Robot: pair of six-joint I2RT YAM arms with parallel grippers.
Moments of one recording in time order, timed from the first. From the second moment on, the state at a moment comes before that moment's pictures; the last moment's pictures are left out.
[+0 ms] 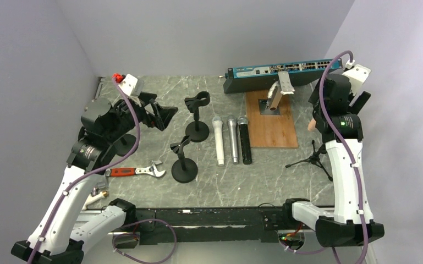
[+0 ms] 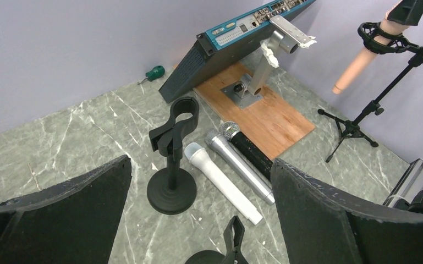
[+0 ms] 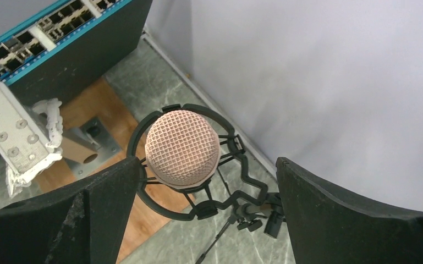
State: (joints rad) left arm -0.38 0.88 1.17 -0.30 0.33 -0.15; right arm 0.03 1.11 1.46 -0.77 0.73 0.24
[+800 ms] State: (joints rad) left arm -0.38 0.89 1.15 -0.29 0.32 -0.15; right arm -0.05 1.11 1.34 -0.66 0.52 0.18
